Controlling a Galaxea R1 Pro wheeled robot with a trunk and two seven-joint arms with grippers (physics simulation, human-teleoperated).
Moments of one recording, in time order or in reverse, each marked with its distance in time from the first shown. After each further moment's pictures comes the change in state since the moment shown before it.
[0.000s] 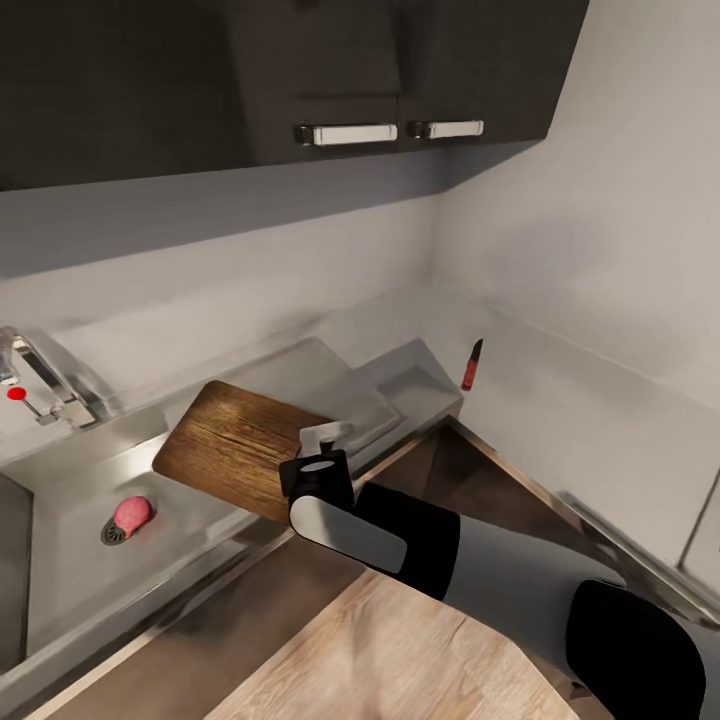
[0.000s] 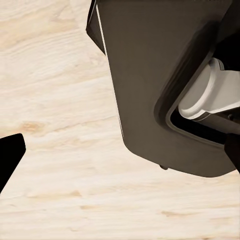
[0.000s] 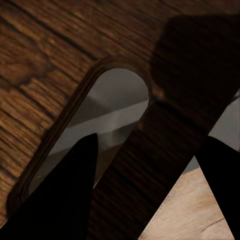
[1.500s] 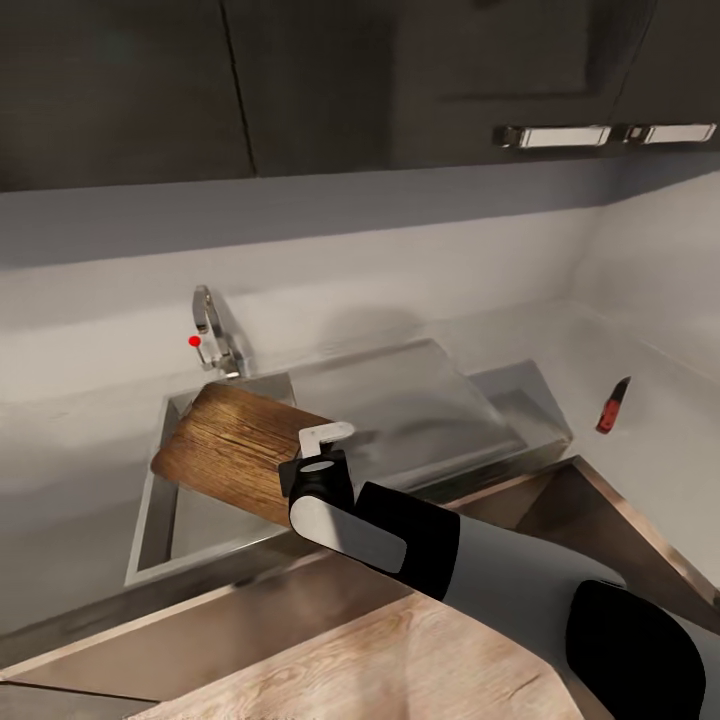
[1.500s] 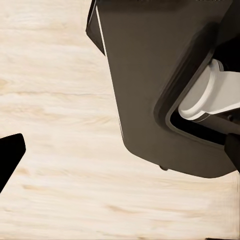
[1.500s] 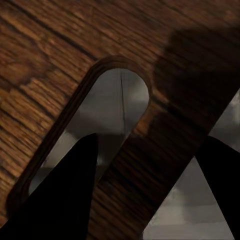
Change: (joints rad) left arm 0.000 0.000 0.000 -0.002 -0.001 -0.002 0.000; right arm 0.000 0.000 0.002 0.002 -0.002 0.002 0.005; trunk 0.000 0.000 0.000
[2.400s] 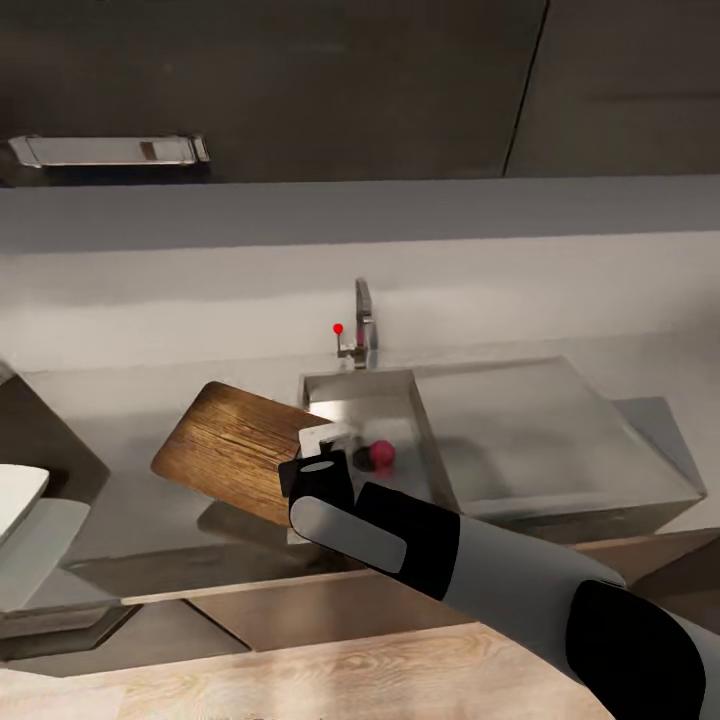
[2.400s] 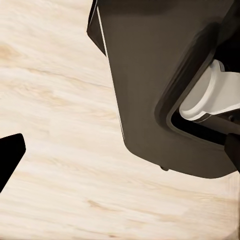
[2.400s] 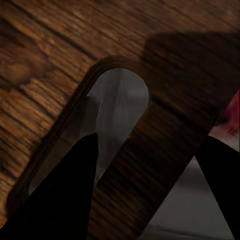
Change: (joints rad) left arm 0.000 0.002 0.000 0.000 0.000 0.000 0.000; right arm 0.000 0.000 0.000 0.000 0.000 0.000 0.000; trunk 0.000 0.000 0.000
